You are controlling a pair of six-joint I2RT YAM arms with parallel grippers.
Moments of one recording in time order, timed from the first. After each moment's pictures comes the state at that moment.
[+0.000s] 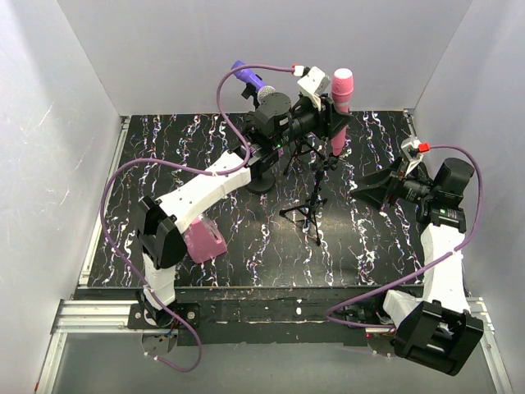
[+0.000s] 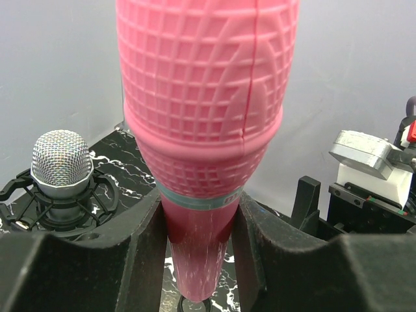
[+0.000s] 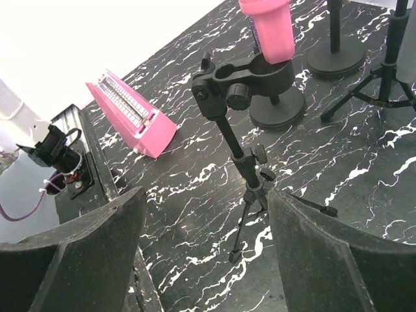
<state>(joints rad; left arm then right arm) -0.84 1.91 1.91 0.14 0.23 -0.20 -0.30 0.97 0.80 -0.15 -1.38 0.07</state>
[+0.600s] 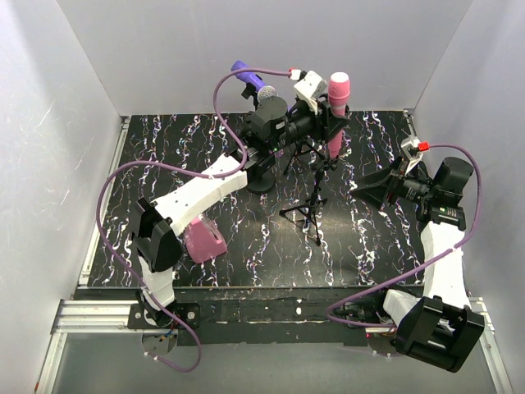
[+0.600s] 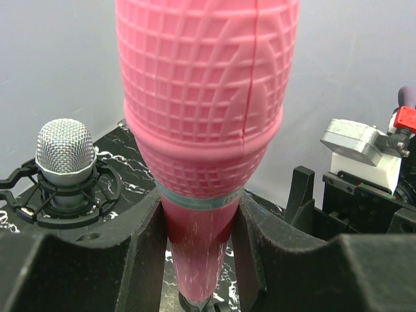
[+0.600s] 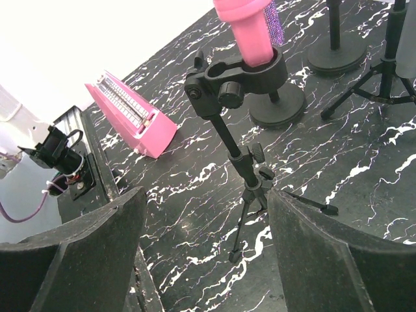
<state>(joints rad) -0.84 1.87 1.85 0.16 0.22 -0.19 -0.30 1.00 0.80 -0.14 -1.39 0.08</state>
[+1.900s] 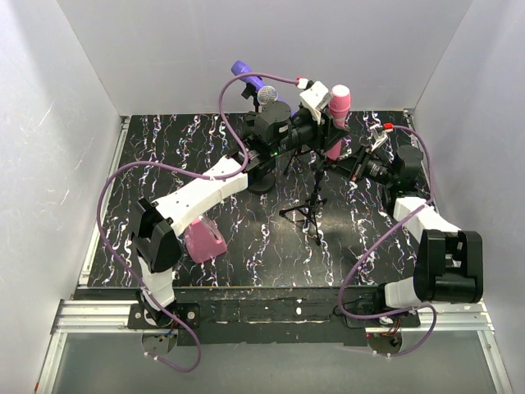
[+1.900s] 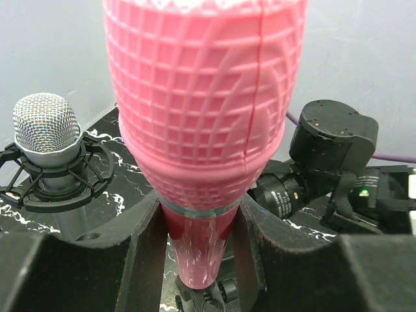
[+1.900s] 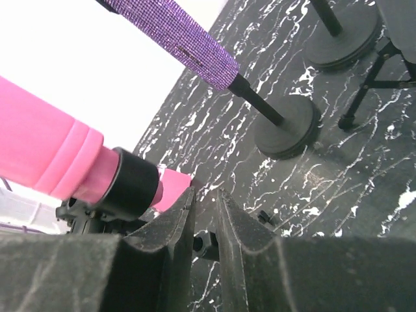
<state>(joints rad) -0.84 1.86 1.80 0.10 0.26 -0.11 -0.02 1.37 0.75 0.52 -1.02 0.67</state>
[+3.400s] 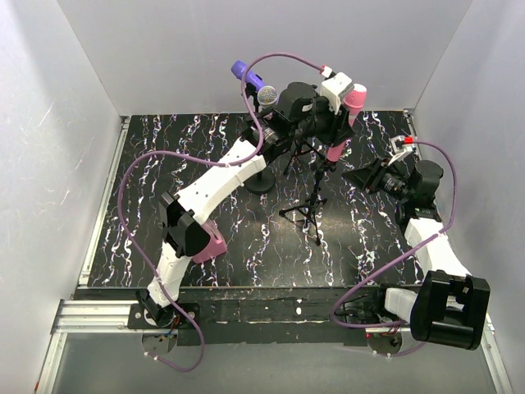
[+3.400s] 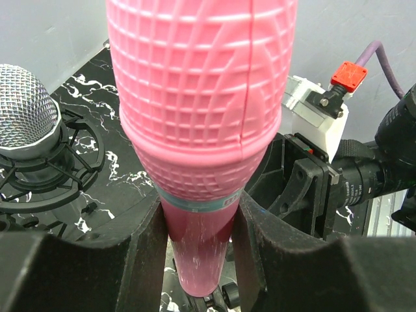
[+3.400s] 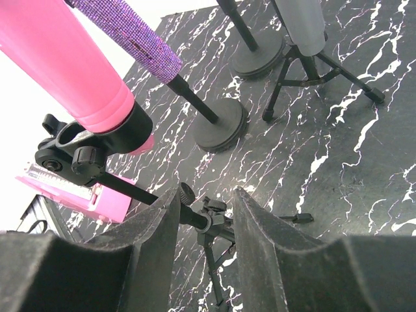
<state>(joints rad) -0.85 2.14 2.36 -0.44 0.26 -0.08 -0.12 1.14 0.64 0.33 -0.91 0.47</state>
